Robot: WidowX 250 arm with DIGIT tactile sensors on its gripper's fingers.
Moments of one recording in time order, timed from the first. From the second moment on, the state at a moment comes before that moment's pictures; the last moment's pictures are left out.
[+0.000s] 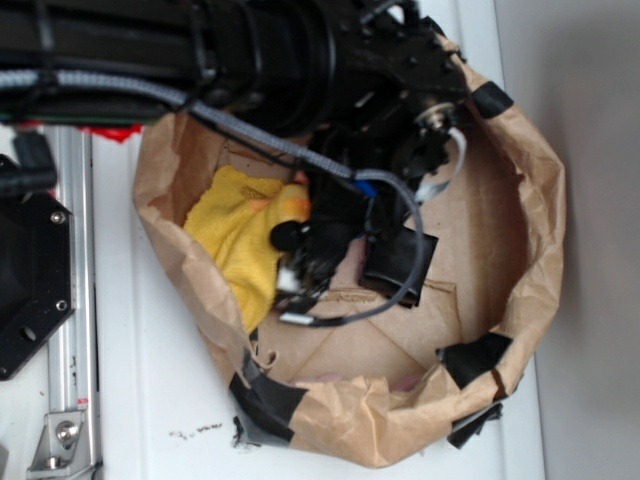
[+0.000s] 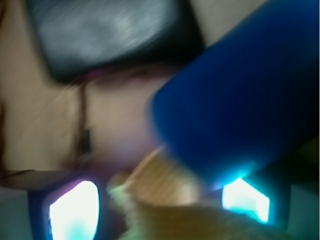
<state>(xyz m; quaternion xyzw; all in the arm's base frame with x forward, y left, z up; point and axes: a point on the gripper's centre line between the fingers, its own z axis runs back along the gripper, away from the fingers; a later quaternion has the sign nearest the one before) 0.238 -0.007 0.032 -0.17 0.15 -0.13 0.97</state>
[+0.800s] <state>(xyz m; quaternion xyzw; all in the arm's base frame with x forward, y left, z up) 0.220 -0.016 0.025 -0.11 0.21 -0.12 0.96</state>
